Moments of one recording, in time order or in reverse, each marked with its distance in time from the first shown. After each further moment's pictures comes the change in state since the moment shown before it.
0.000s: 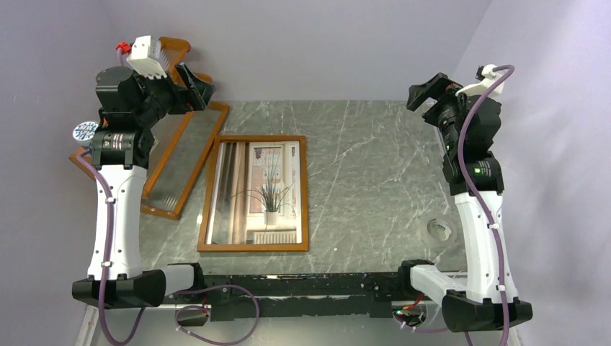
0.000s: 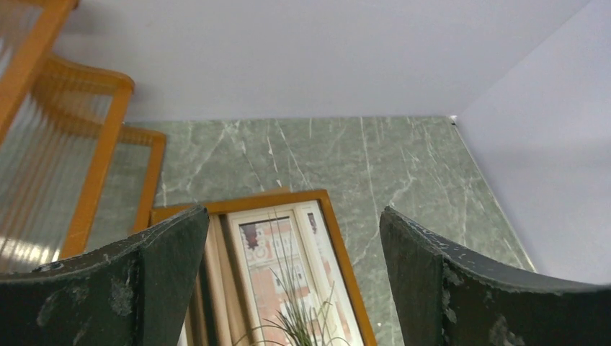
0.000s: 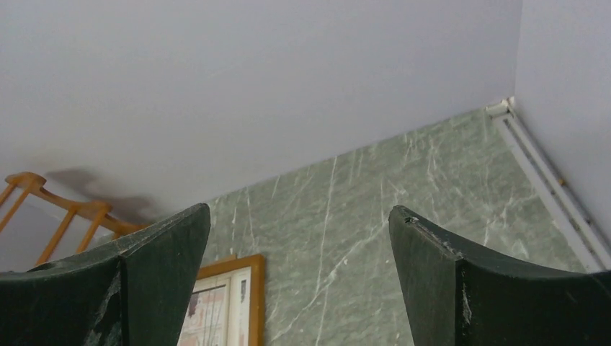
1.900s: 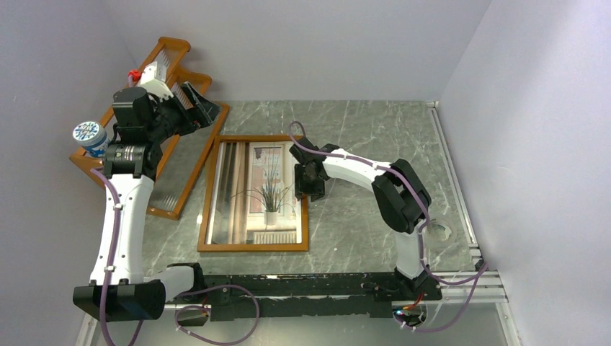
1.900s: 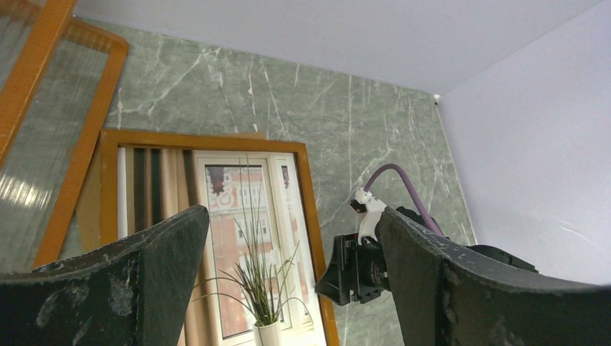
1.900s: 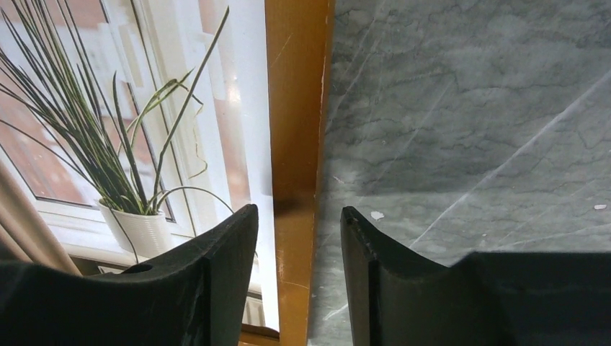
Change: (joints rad) left arm 0.000 -0.075 -0.232 0.013 0.013 -0.176; right arm 0.714 0.933 0.029 -0.329 -0.075 0.296
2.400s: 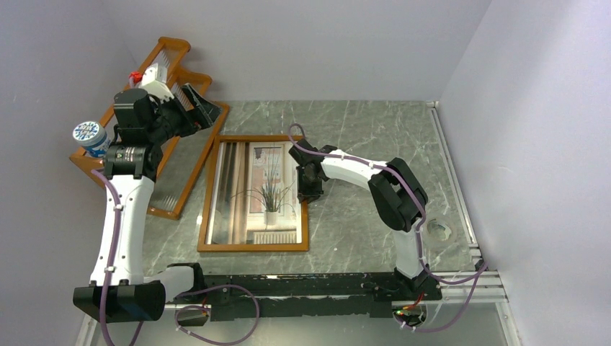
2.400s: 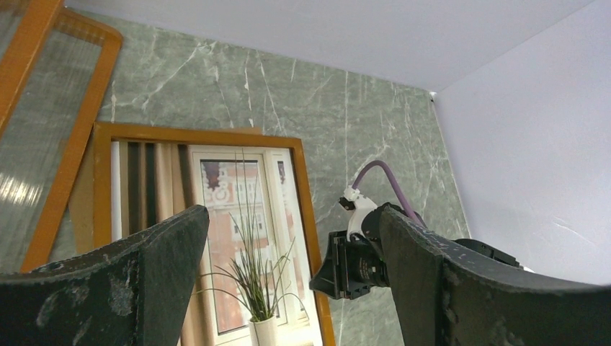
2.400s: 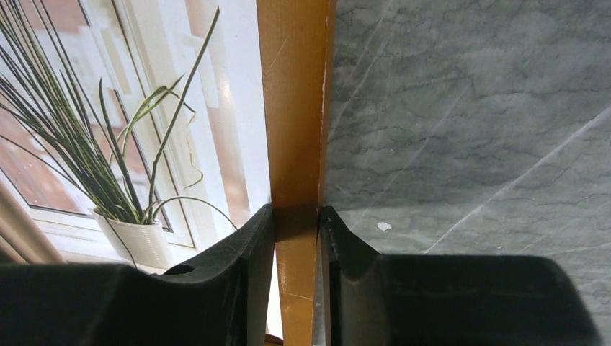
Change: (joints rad) left arm 0.000 -0.010 -0.014 0.001 0.009 -0.009; right arm 0.000 0.030 -0.001 0.014 -0.026 0.018
